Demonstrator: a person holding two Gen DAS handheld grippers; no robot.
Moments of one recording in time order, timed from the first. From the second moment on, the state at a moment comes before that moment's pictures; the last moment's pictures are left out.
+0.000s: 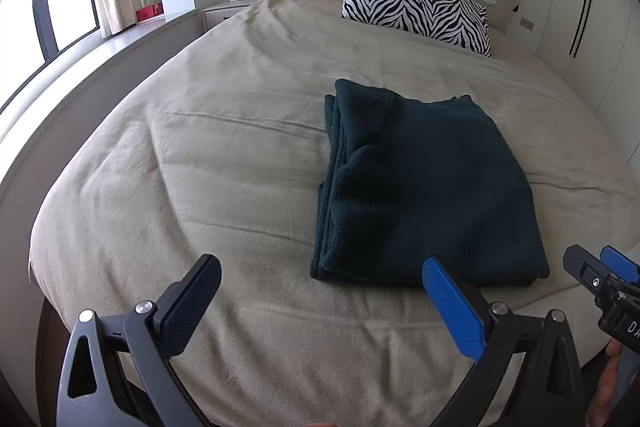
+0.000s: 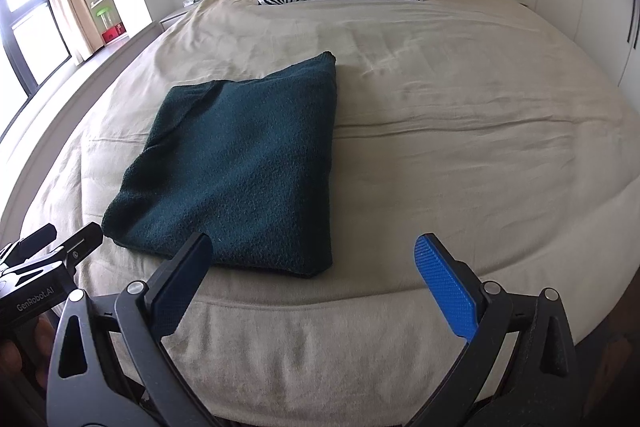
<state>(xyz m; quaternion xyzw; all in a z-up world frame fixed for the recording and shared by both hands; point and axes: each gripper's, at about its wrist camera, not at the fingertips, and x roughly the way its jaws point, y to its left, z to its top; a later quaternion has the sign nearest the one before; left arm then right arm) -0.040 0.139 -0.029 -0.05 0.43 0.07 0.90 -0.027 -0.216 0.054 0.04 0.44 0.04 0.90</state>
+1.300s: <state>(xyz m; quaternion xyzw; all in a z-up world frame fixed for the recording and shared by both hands) -0.041 0.141 -0.037 -0.05 0.43 0.07 0.90 -0.028 -0.217 0.044 0.03 0.45 0.04 0.89</state>
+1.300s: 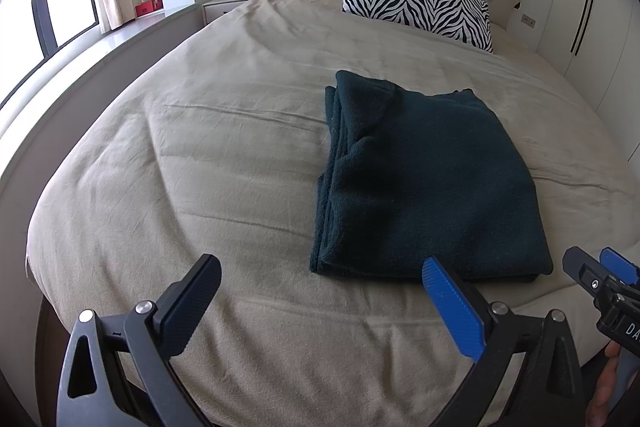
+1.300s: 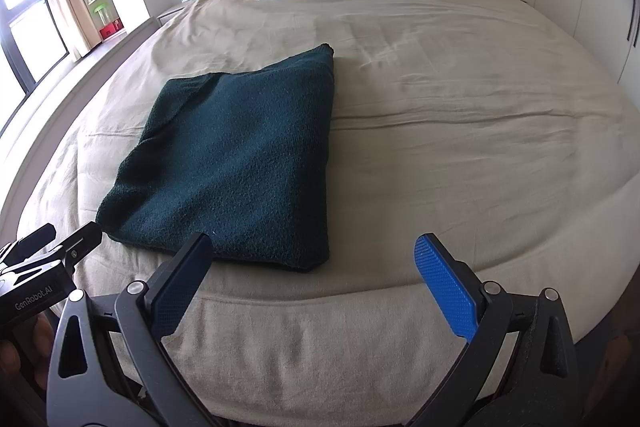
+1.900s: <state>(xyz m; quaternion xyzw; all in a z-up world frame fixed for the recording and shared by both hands) -0.040 0.144 -0.039 -0.05 0.43 0.07 0.90 -0.029 -0.218 0.041 0.03 0.45 0.04 0.89</state>
